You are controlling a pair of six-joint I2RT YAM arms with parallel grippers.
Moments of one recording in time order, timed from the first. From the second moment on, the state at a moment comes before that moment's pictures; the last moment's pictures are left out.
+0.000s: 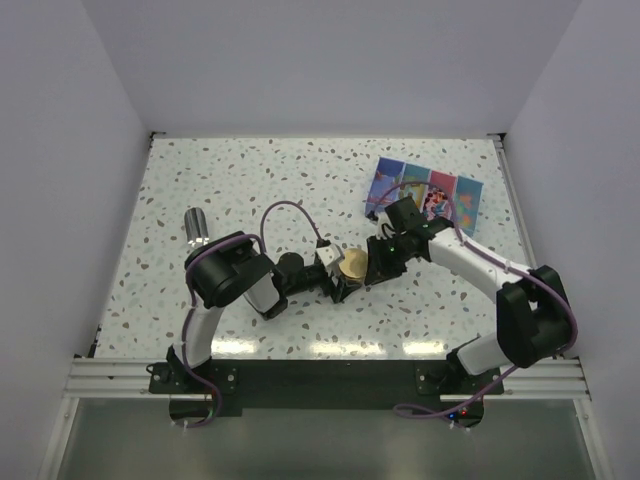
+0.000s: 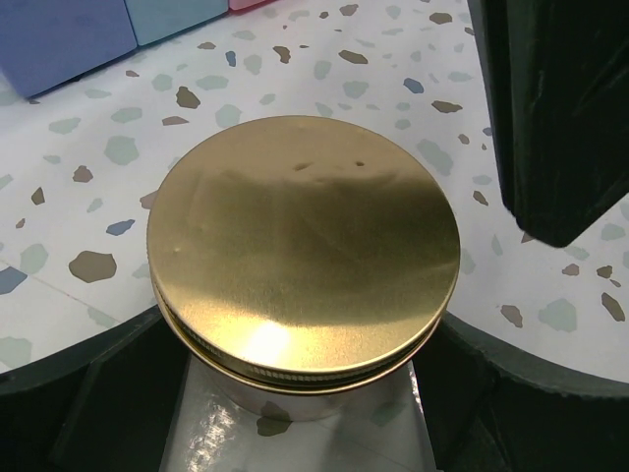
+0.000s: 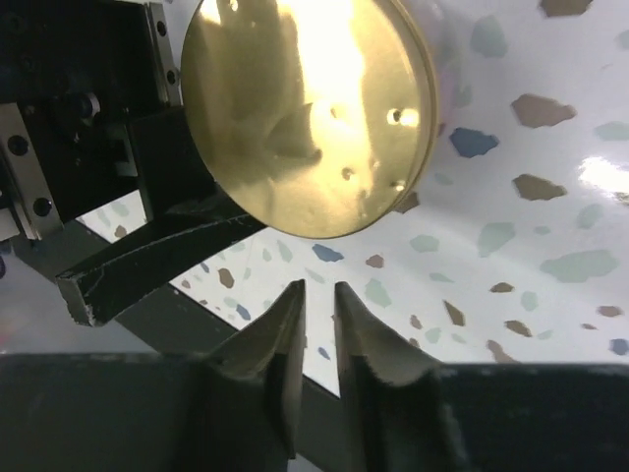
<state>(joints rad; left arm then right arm) -0.81 2.10 0.59 1.36 0.33 -0.05 0.48 1.46 0.93 -0.63 -0.38 0.31</state>
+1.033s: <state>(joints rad) -0.81 2.10 0.58 1.35 0.34 -0.05 0.41 1.75 1.24 -0.65 -0.46 0.02</state>
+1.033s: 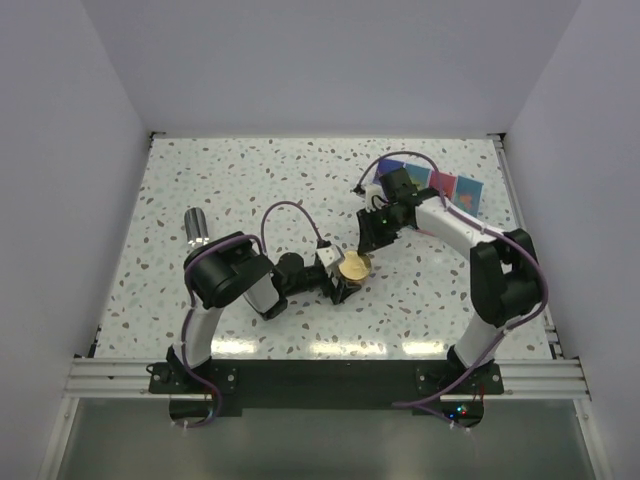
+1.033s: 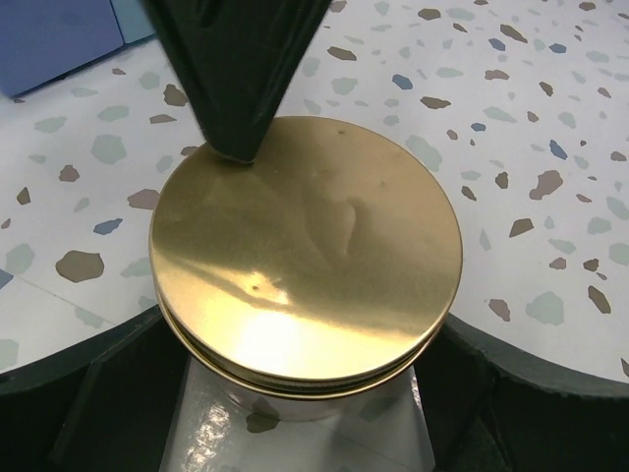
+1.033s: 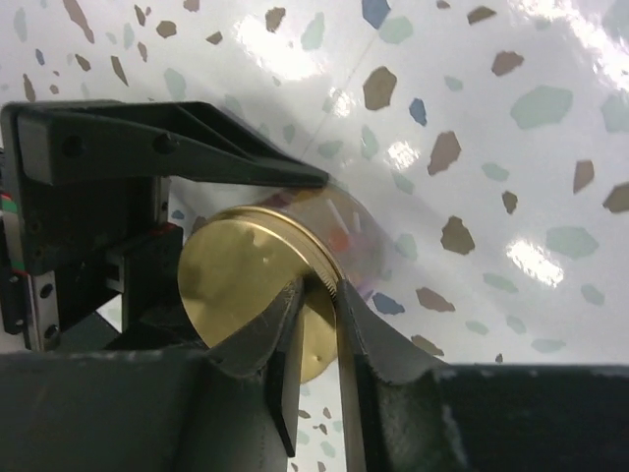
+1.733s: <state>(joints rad) -0.80 2.08 0.57 1.33 0.30 -0.05 0.41 1.52 1.12 -0.69 -0.43 0.21</state>
